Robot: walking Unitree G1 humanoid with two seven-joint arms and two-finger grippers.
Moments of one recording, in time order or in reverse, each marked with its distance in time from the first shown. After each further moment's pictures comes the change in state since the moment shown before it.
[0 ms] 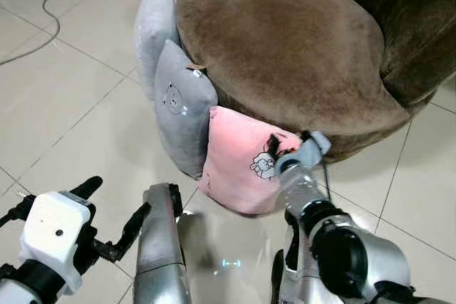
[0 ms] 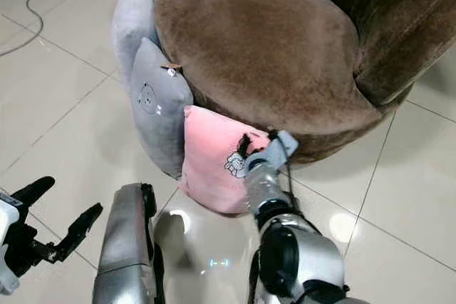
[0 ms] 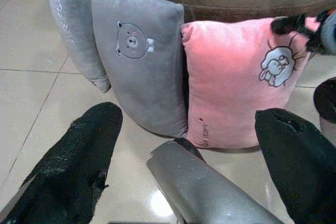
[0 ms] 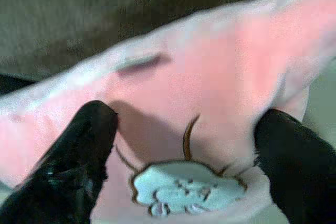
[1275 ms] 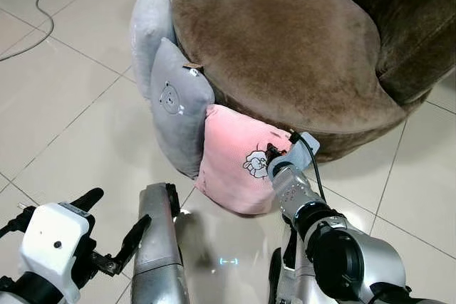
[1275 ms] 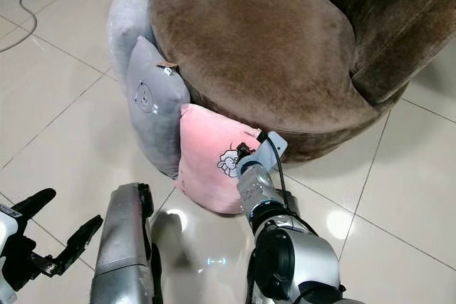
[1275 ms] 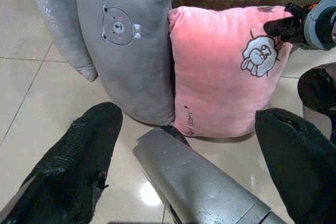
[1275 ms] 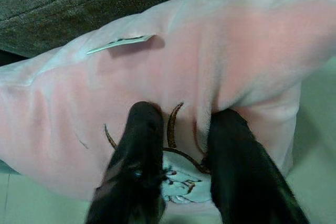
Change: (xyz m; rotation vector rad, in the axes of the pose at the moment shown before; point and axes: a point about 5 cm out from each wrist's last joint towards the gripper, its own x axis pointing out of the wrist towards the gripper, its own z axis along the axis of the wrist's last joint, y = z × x) left arm -0.008 -0.004 -0.008 -0.029 0.044 -0.023; right arm -0.001 0.006 -0.008 -0.060 0.034 0.023
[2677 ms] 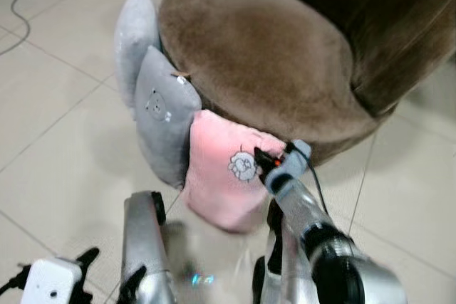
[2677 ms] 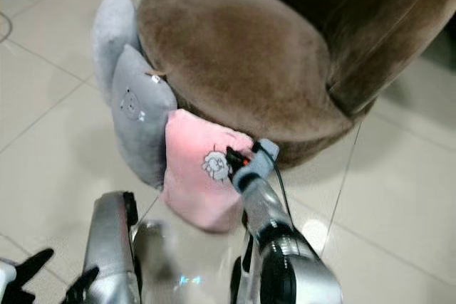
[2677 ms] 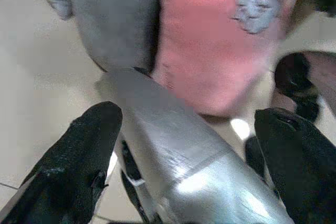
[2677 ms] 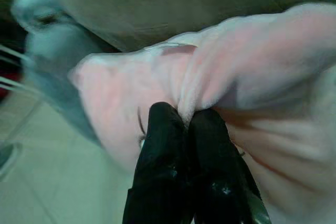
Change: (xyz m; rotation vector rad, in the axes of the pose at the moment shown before) left arm -0.020 -0.020 -0.056 -0.240 0.155 0.063; right arm -0.012 -0.016 -0.012 -0.039 0.008 0.416
